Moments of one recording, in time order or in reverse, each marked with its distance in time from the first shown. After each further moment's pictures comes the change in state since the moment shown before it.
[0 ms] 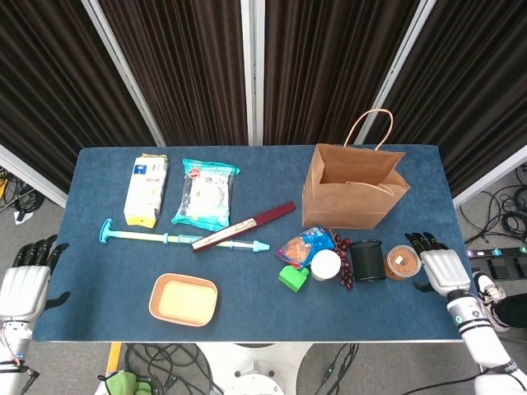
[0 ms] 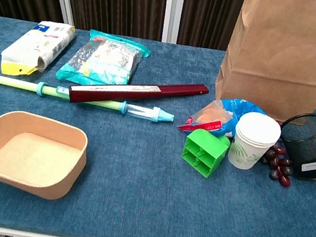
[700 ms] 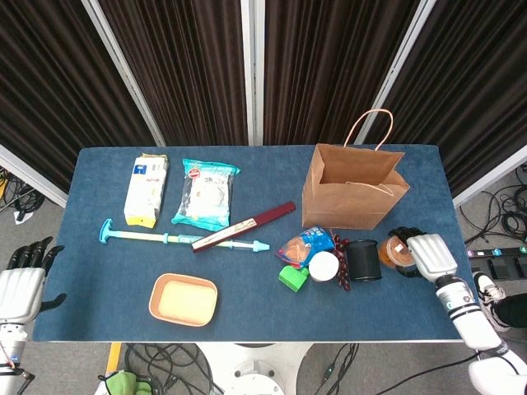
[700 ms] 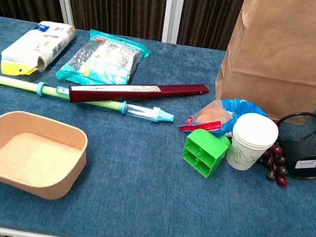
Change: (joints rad) left arm 0.010 0.019 0.004 -0.010 -0.006 0.008 -0.013; right arm 0.062 0.027 0.016 0.011 -0.121 0.073 0.207
